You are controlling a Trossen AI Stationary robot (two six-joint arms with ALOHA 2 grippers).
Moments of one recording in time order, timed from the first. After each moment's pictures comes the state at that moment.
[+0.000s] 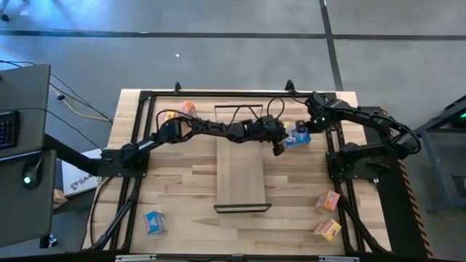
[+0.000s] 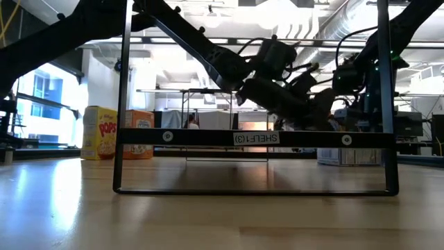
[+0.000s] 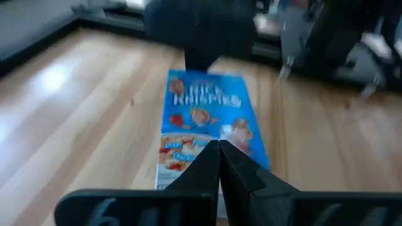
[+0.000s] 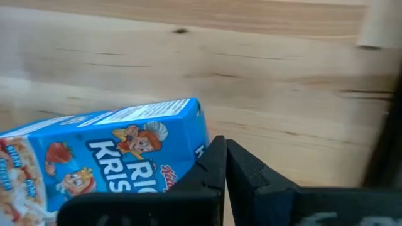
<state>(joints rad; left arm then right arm) 0.18 2.50 1.87 0.19 -0.01 -0.08 -0.94 1.26 0.59 -0.73 -0.08 0.52</state>
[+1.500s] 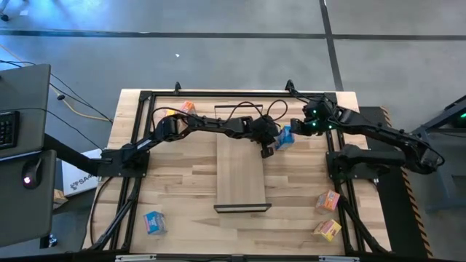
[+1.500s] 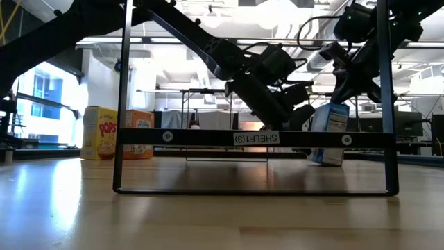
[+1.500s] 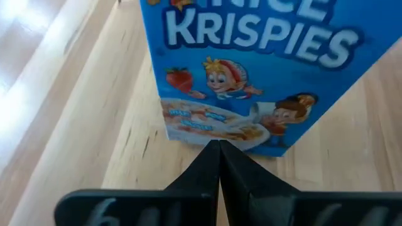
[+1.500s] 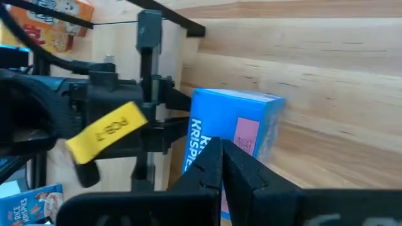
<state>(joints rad) 0.19 2.44 1.87 -0.19 0.03 0.04 -0.58 0.90 0.63 -0.60 -0.24 0.92</state>
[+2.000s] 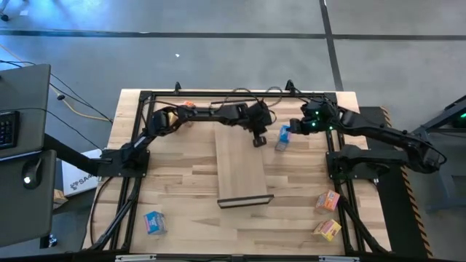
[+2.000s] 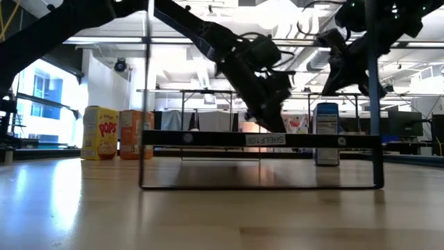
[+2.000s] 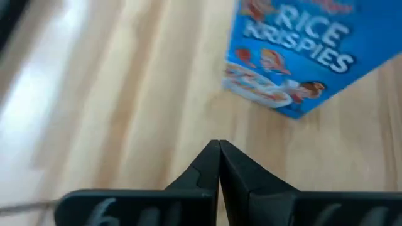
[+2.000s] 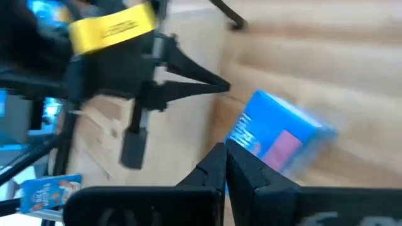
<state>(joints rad) 0.27 2.30 1.87 -0.44 0.05 0.11 -0.53 0.87 0.65 -0.52 -0.21 0.88</state>
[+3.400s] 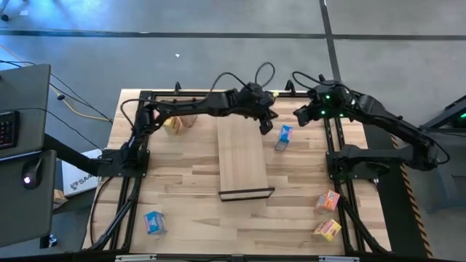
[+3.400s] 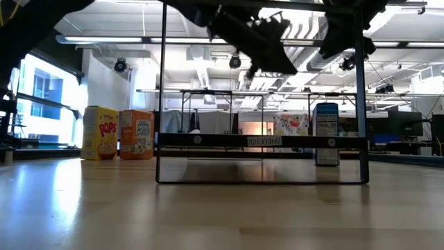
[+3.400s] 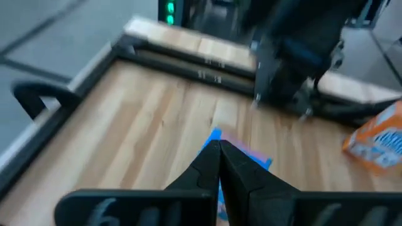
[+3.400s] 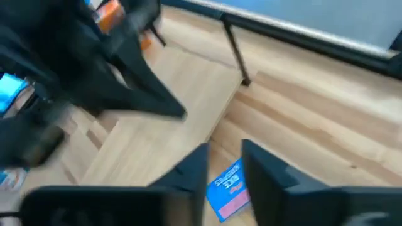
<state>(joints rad) 0.28 2.10 1.87 -0.27 0.13 -0.10 -0.53 0.93 1.05 -0.86 -0.06 0.52</state>
